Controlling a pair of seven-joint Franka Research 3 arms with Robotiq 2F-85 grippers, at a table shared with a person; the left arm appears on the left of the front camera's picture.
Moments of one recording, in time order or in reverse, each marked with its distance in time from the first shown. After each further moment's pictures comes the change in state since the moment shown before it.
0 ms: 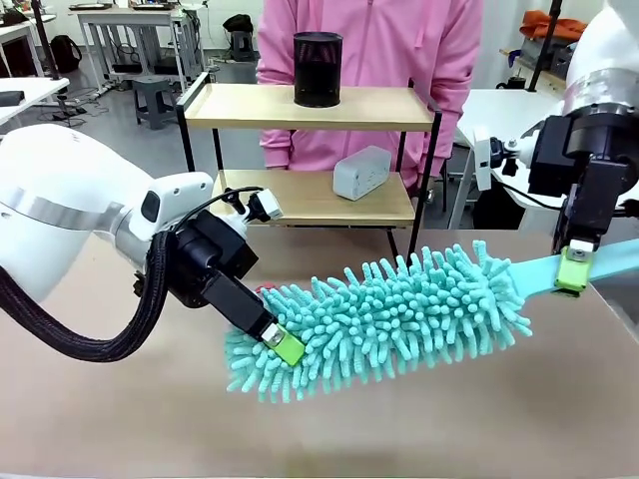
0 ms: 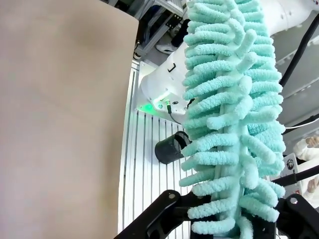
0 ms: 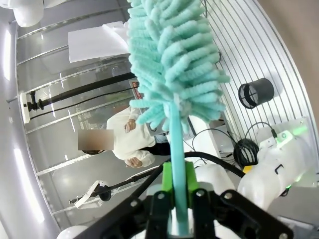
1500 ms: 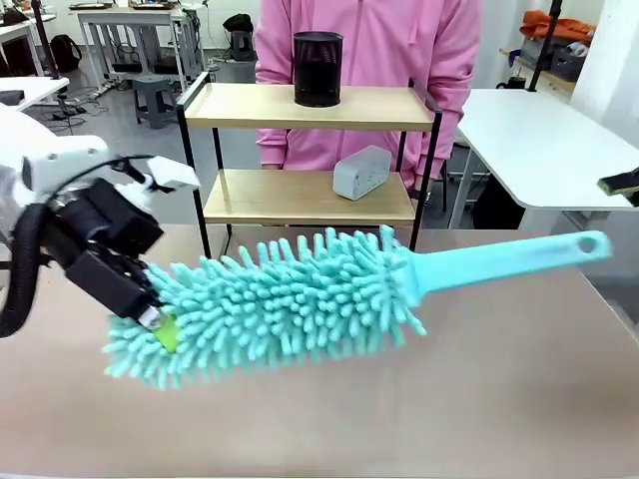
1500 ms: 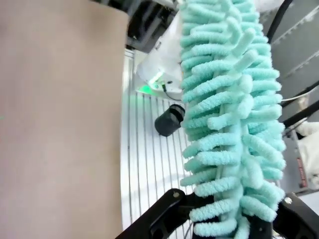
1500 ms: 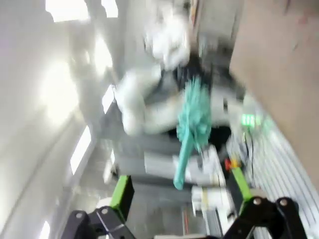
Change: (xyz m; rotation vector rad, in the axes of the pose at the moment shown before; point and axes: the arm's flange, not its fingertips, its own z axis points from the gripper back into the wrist) left arm -0.044 -0.054 0.085 0.025 0.054 -0.095; right arm -0.155 -0.051 0.081 0.353 -0.965 0.061
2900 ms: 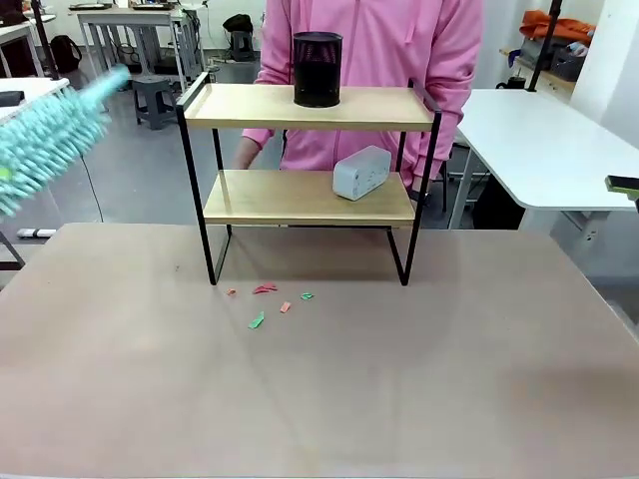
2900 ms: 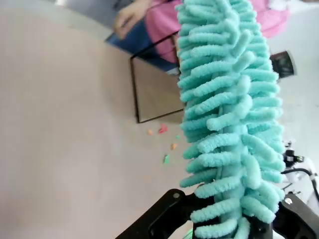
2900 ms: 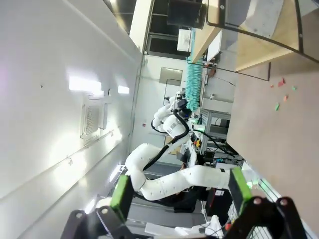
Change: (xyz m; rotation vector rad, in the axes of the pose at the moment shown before) left arm -0.175 -0.015 0.256 0.473 -1.158 0.603; right arm -0.024 -0.028 0.027 0.003 -0.347 -0.019
